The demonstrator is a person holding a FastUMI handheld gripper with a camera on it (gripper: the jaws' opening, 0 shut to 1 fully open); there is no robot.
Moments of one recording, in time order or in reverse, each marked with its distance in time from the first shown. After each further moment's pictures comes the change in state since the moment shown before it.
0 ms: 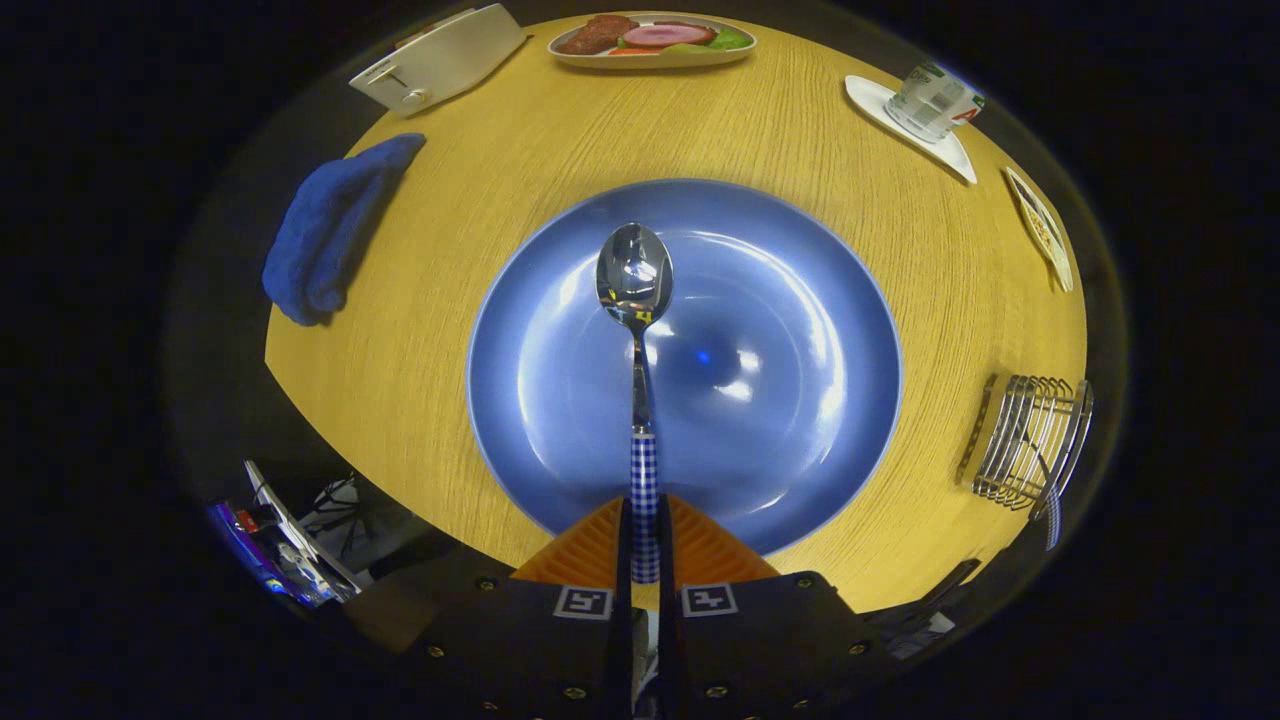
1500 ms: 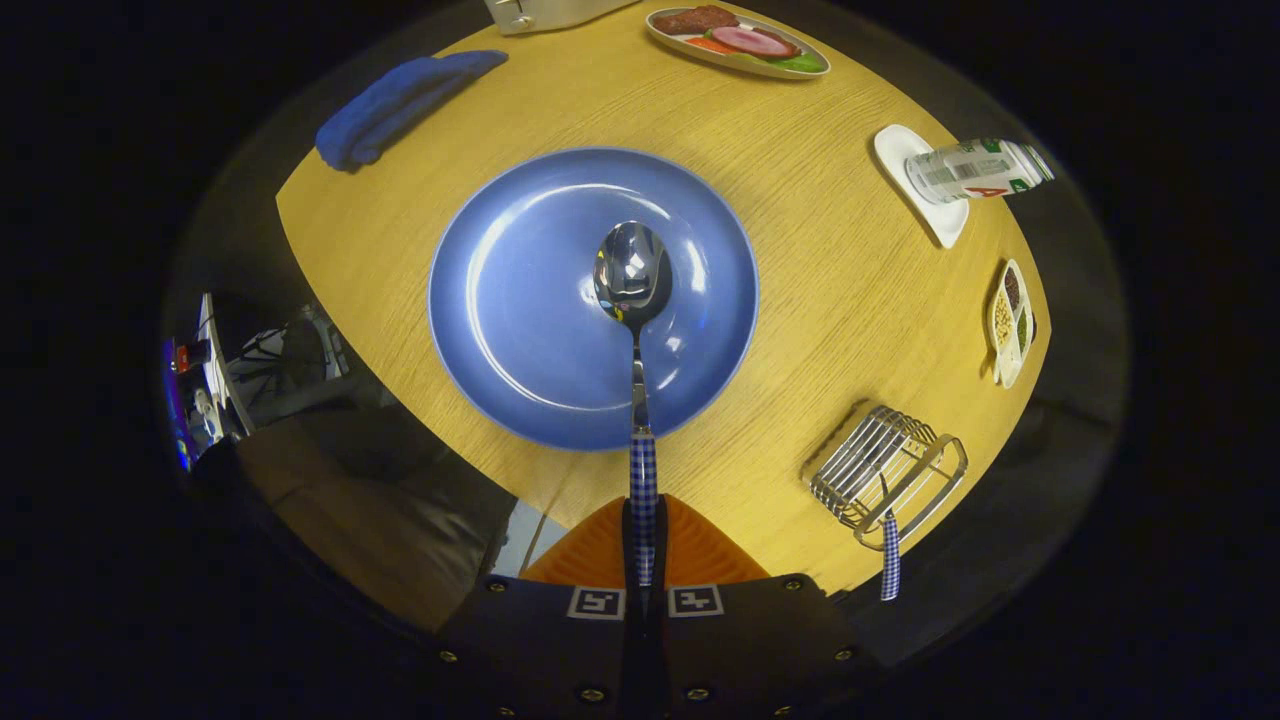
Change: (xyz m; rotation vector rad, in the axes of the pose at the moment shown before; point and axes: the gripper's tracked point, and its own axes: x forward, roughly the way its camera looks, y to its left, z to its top) arm -0.080 -0.087 -0.041 -0.358 0.164 -0.185
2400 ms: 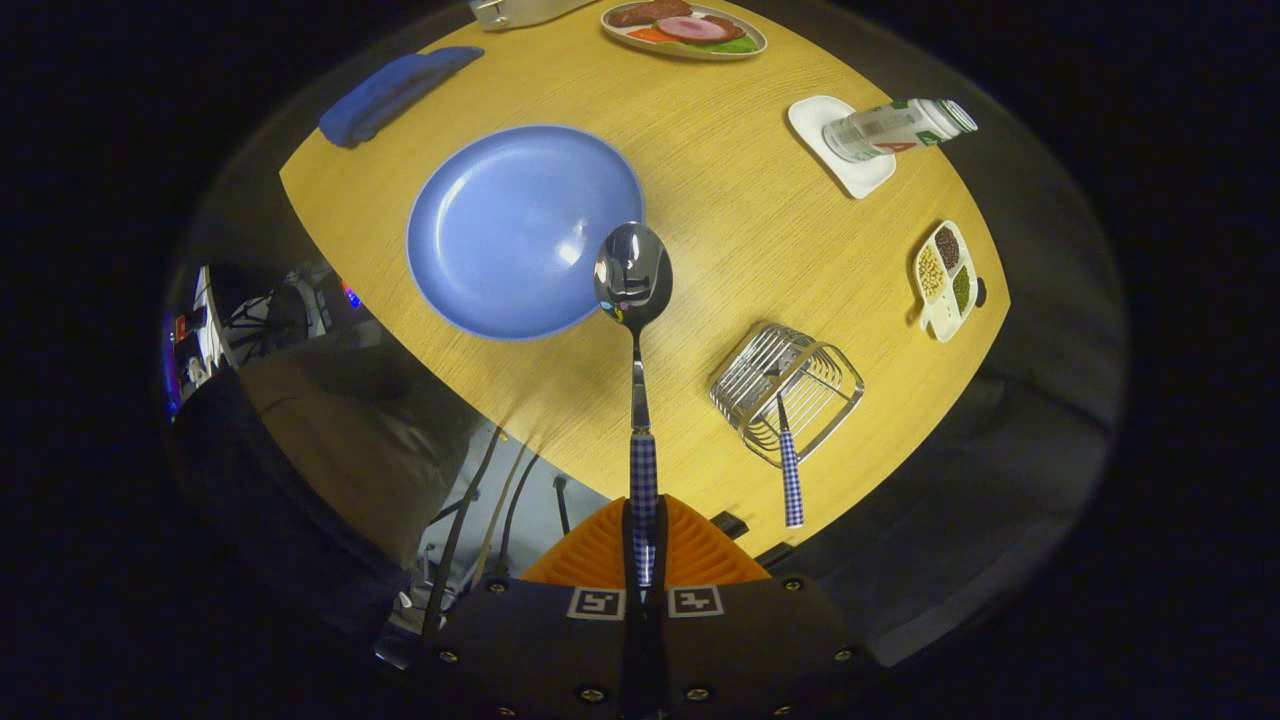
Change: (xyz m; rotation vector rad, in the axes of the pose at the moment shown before) arm -0.065 -0.068 -0.064 -0.029 0.123 -0.068
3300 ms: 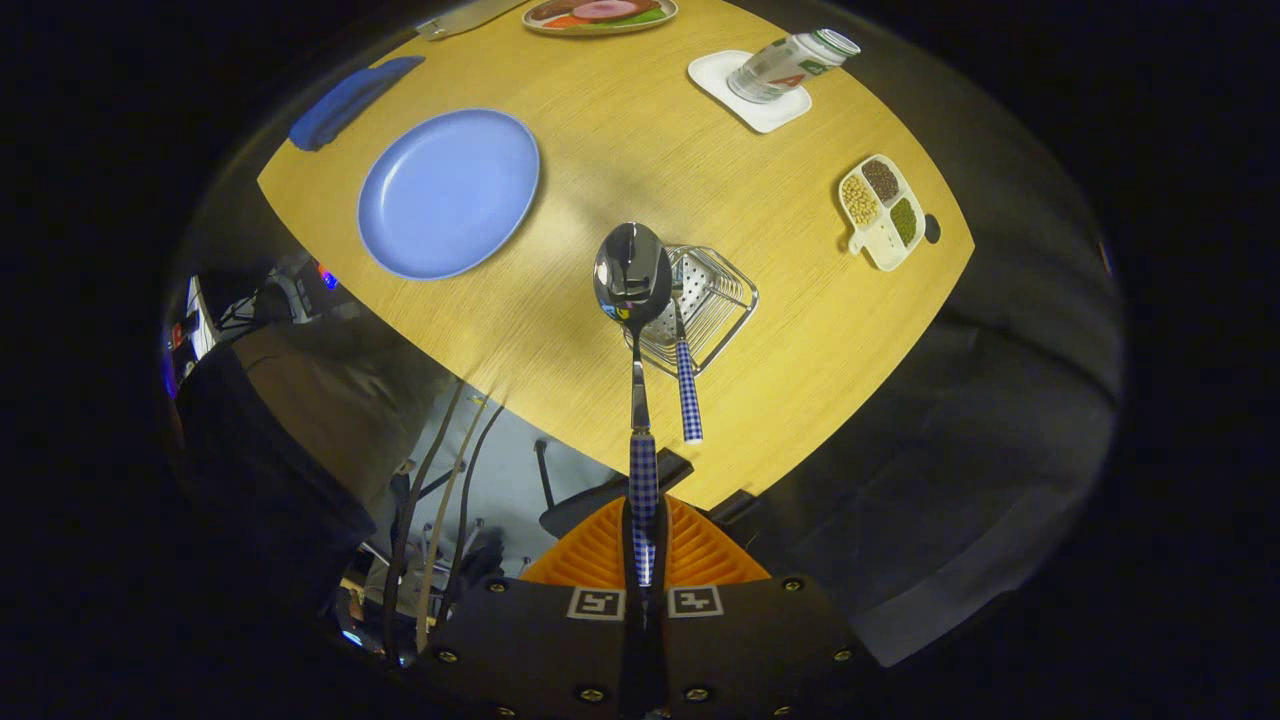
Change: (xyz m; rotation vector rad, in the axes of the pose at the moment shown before) arm -0.023 -0.069 -0.062 0.072 0.106 -0.012
